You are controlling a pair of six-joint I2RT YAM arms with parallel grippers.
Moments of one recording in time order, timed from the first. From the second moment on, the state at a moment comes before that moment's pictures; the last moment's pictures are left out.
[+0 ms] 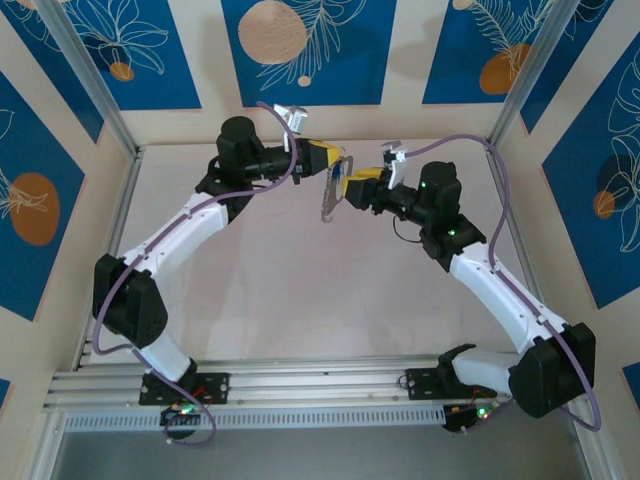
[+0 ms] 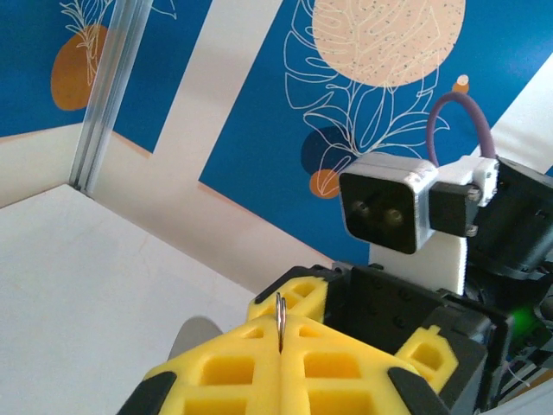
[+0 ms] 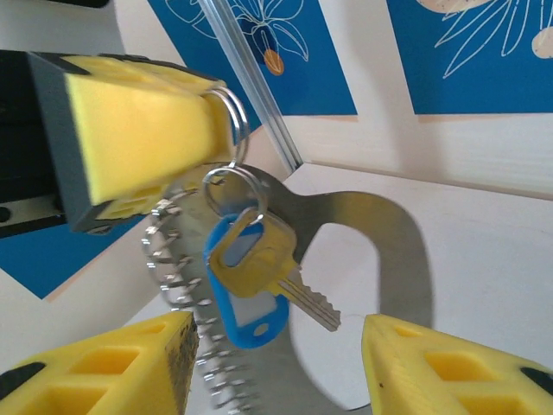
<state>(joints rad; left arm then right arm) -0.51 1.65 1.47 0.21 0.86 -0.49 0.40 1.20 1.00 0.06 -0.52 0.37</state>
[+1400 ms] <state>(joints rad) -0.51 1.64 1.44 0.25 0.85 -0.51 0.44 1.28 1.07 0.08 -0.58 0.31</state>
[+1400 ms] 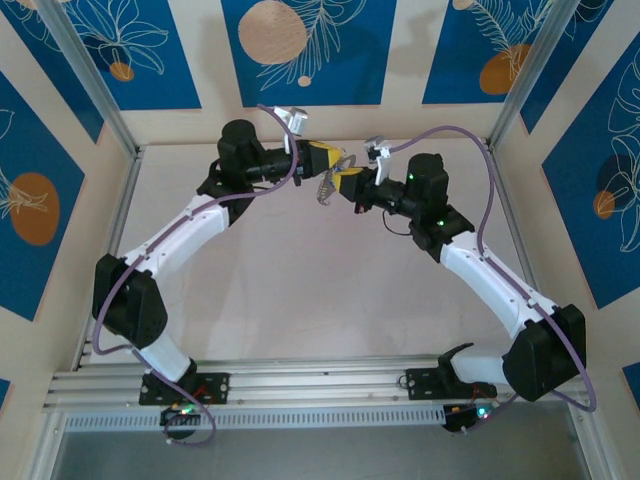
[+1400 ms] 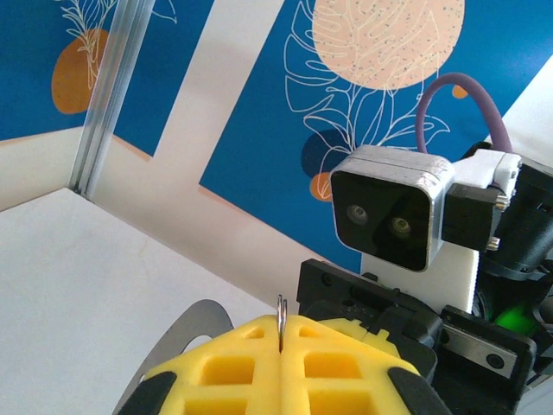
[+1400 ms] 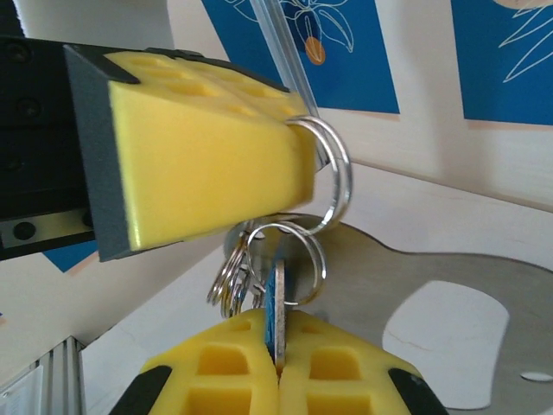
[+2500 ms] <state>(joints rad) -0.51 1.61 1.29 0.60 0.76 -0.66 0.26 1.30 1.12 0.36 -0.79 0.69</state>
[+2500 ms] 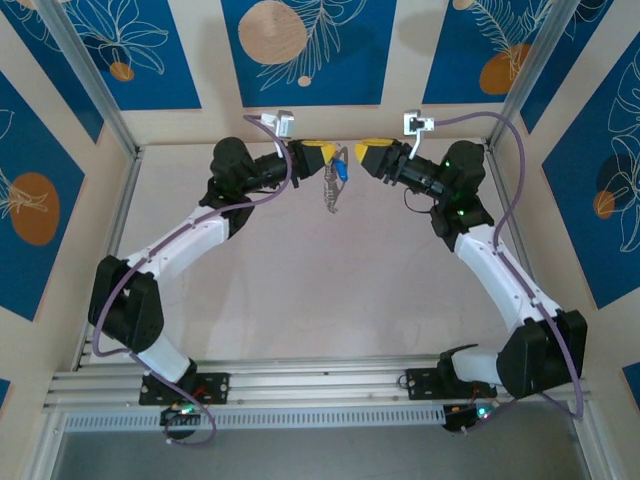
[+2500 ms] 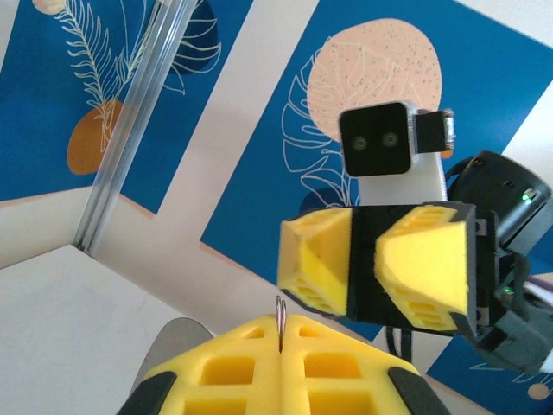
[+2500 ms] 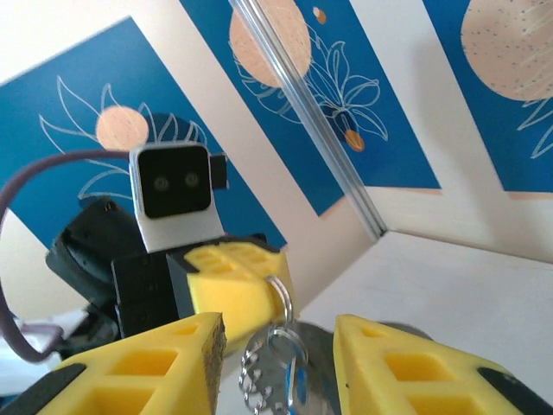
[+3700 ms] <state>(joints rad) -0.52 1.61 1.28 0.70 0.74 -0.74 0.32 1.44 1.20 0.52 -0.87 0.84</state>
